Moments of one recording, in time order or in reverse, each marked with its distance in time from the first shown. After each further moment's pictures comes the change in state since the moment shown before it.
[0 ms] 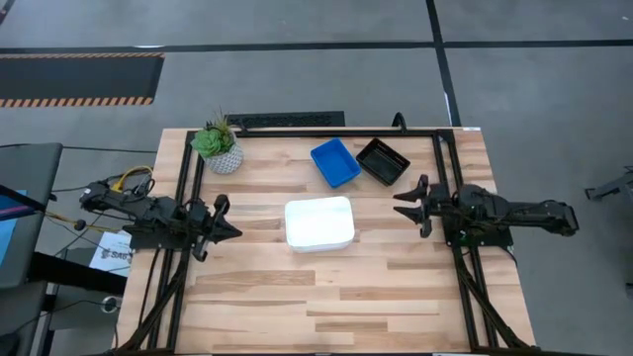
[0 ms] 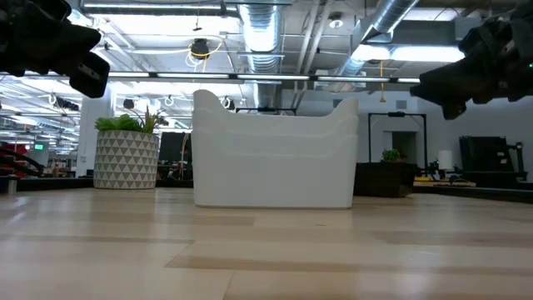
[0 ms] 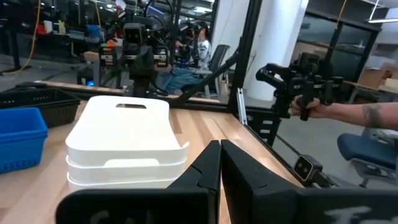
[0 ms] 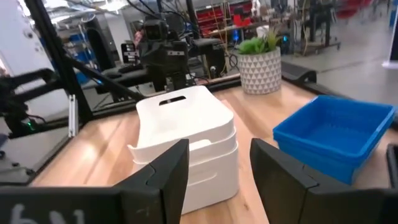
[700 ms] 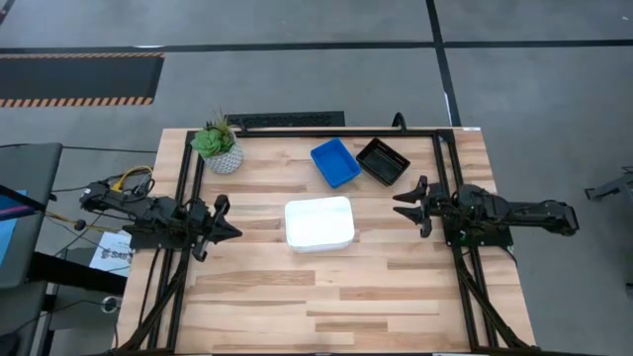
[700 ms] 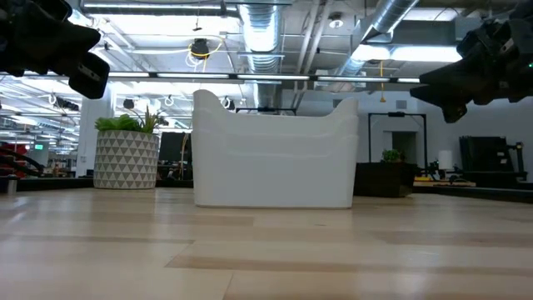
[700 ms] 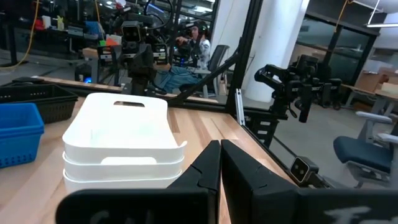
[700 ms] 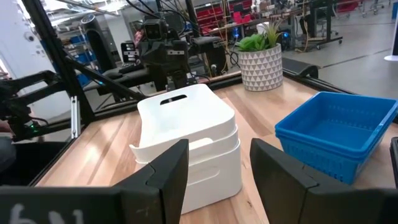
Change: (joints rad) left arm 0.000 0.000 -0.001 -0.001 0.001 -0.026; right arm -0.001 0.007 0.001 -0.017 -0.001 0.073
